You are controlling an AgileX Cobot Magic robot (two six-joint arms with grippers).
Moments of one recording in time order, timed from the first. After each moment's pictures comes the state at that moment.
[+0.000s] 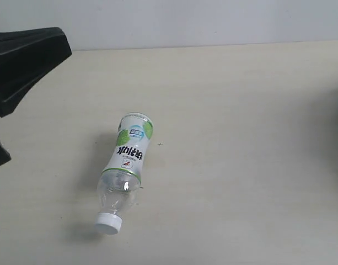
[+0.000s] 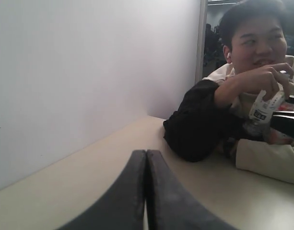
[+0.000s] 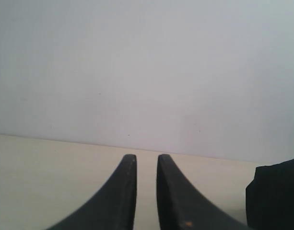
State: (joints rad) left arm -0.45 0.86 -0.40 0.76 -0.57 -0.71; right arm 0.15 0.01 0.00 0.46 0.03 -0.52
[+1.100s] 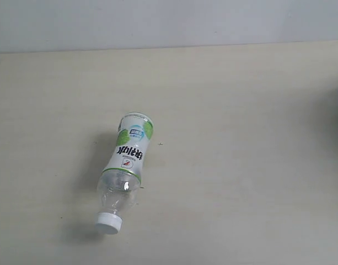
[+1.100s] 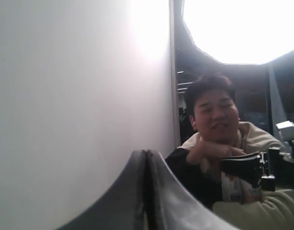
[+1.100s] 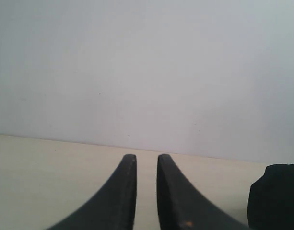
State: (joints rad) left arm -0.45 0.59 0.00 0.50 -1.01 -0.43; right arm 0.15 0.01 0.00 0.46 0.03 -0.52
